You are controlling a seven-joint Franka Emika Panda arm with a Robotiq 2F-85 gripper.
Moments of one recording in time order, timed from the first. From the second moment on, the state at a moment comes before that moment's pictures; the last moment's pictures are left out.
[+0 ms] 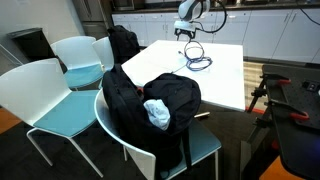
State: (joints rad) arm -0.34 1.03 -0.29 -1.28 0.20 2.59 0.88
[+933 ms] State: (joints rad) arm -0.32 1.21 -0.27 -1.08 0.17 2.51 0.88
